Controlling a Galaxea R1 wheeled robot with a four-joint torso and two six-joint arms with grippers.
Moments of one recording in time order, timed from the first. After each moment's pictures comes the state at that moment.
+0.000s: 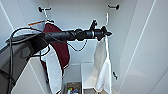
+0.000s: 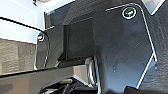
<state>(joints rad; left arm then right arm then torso) -0.25 2.83 -1.58 -0.06 0.10 -1.01 -1.56 2.92 -2.48 0.17 0.21 -0.15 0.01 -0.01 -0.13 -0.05</state>
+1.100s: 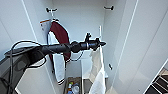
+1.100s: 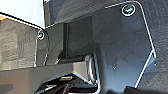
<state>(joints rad) -0.07 2.74 -1.48 0.02 0.02 -1.00 -1.57 2.92 -2.48 0.17 0.22 -0.15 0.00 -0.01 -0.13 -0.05</state>
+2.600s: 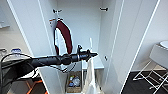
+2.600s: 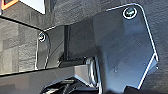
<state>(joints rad) 0.09 2.57 -1.34 0.09 -0.02 -1.00 -1.57 2.93 -2.48 0.17 0.22 -0.15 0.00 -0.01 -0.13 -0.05</state>
